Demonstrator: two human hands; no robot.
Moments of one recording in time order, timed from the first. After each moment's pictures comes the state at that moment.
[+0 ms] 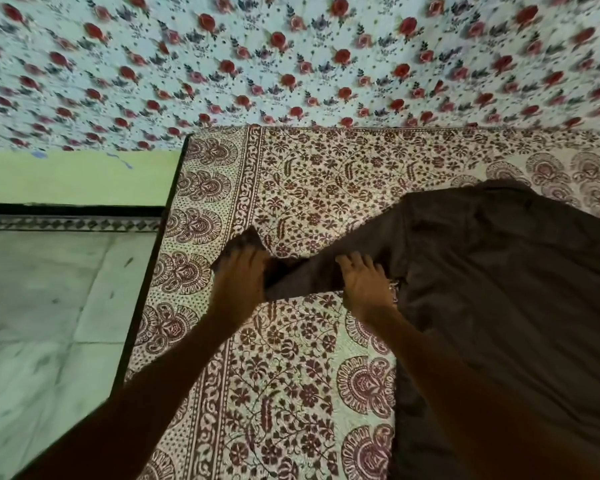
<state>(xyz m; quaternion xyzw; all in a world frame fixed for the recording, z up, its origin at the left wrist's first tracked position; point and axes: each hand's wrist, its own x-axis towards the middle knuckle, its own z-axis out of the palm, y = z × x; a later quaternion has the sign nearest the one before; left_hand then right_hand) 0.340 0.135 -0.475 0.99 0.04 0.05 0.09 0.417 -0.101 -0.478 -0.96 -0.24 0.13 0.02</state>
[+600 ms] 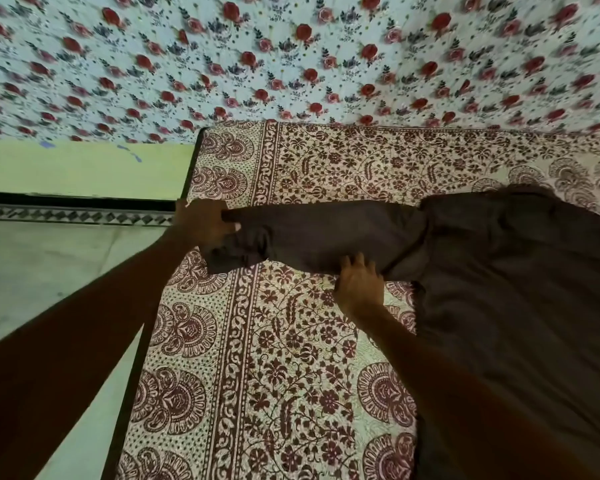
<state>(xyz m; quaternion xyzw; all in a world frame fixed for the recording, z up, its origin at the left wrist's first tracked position) 0.428 0.268 -0.435 0.97 0.16 -0.17 0.03 0.411 -0.039 -0.482 -0.98 -0.12 0.16 0.06</state>
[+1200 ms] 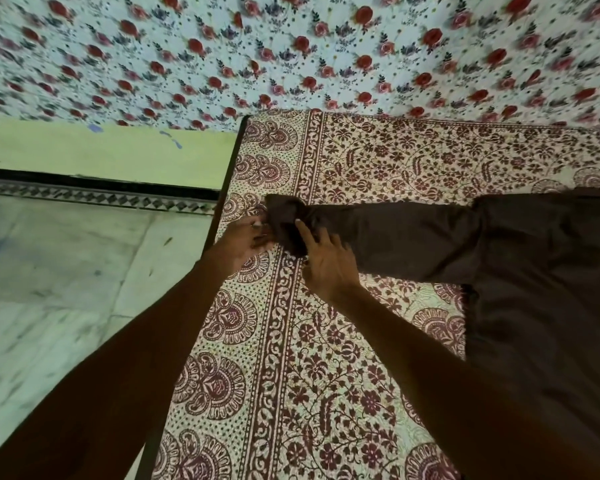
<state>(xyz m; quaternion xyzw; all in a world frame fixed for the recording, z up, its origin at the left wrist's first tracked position) 0.373 0.262 -0.463 0.58 0.39 -0.08 0.71 0.397 0.073 -0.483 -0.93 -0.31 0.10 0.14</state>
